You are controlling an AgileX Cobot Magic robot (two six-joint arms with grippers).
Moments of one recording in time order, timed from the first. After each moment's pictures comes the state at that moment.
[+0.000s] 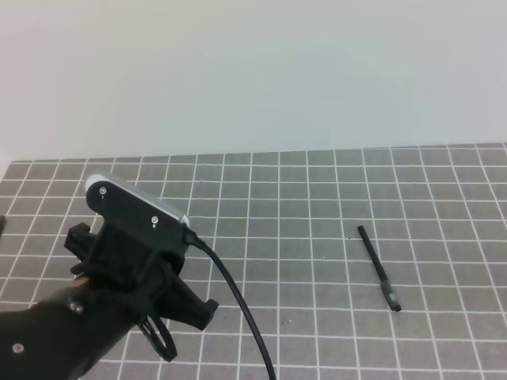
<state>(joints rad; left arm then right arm) -0.81 1.16 -0.58 -1.48 -0.36 1.49 0.41 0.78 -0.67 -0.08 0.73 -0.02</state>
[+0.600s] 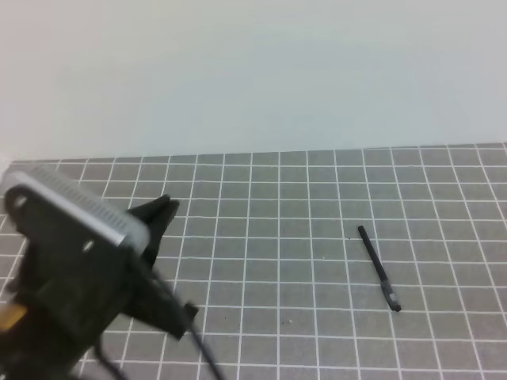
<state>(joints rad) -0.94 0.94 -0.50 -1.22 -0.47 1.34 0.41 0.45 -0.51 -0.21 0.72 0.07</state>
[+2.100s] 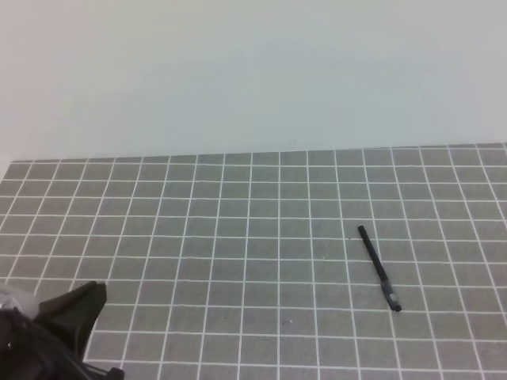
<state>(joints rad) -0.99 0.68 -0.29 -1.70 -0.55 1.42 0.41 0.44 -0.42 -0.26 0.66 0.13</state>
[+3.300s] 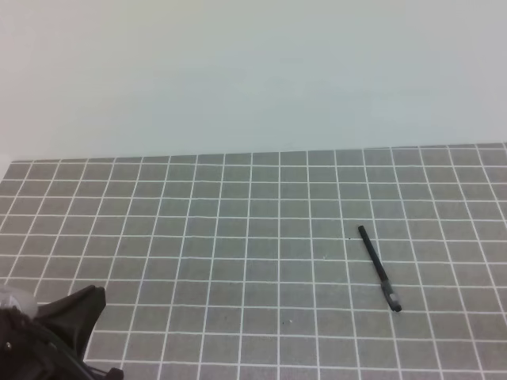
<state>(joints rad) -0.99 0.68 -0.29 -1.83 -0.55 1.43 0.02 0.03 0.00 -0.33 0.02 0.20</state>
